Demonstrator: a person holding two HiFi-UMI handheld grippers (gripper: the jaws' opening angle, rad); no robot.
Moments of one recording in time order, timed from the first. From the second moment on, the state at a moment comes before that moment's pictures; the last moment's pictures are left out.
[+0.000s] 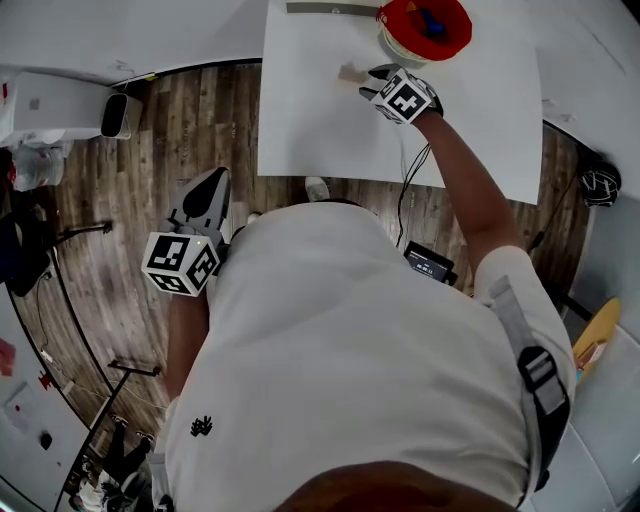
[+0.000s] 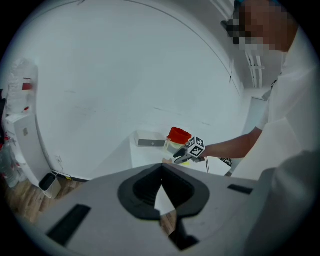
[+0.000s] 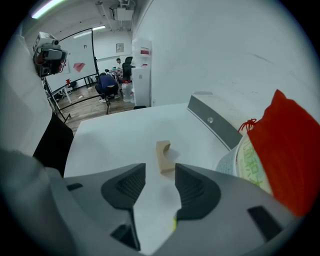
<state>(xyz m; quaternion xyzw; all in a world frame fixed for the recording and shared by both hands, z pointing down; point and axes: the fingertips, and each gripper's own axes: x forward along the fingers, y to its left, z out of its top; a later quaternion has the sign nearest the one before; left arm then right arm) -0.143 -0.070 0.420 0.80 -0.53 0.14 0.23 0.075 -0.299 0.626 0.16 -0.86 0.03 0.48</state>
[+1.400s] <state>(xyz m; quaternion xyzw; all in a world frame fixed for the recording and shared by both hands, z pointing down) -0.118 -0.090 0.418 0.80 -0.53 0.16 0.23 0.066 -0.299 0.609 0.11 -0.87 0.01 0.48</state>
